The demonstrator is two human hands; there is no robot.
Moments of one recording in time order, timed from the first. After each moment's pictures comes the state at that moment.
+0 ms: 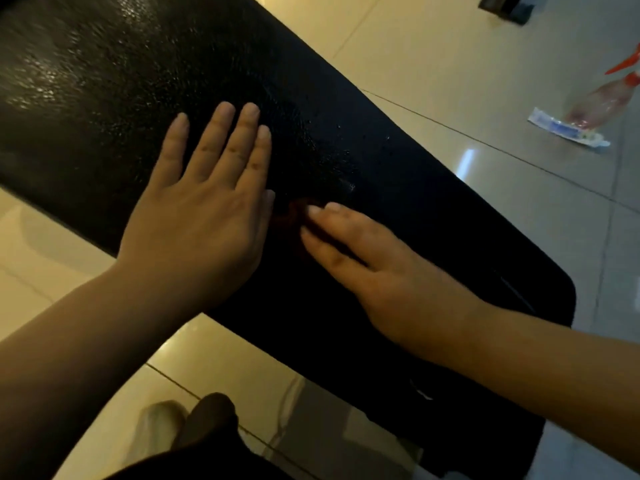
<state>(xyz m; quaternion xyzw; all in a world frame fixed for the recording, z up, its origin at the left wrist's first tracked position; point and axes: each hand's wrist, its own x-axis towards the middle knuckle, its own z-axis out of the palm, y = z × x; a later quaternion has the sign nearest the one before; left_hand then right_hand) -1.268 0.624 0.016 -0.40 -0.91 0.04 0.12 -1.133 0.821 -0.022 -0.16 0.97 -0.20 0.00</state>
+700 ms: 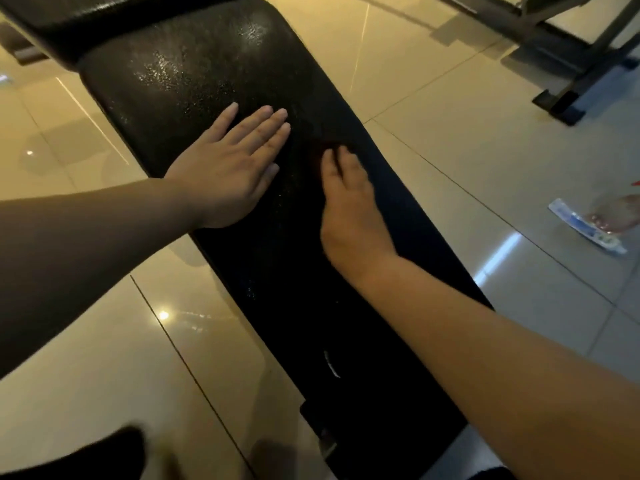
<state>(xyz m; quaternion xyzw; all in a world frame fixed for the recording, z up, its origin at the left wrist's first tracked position) -1.263 0.635 0.029 -0.34 -0.94 0.07 0.04 -1.180 0.834 0.015 -0.05 0.95 -0.29 0.04</state>
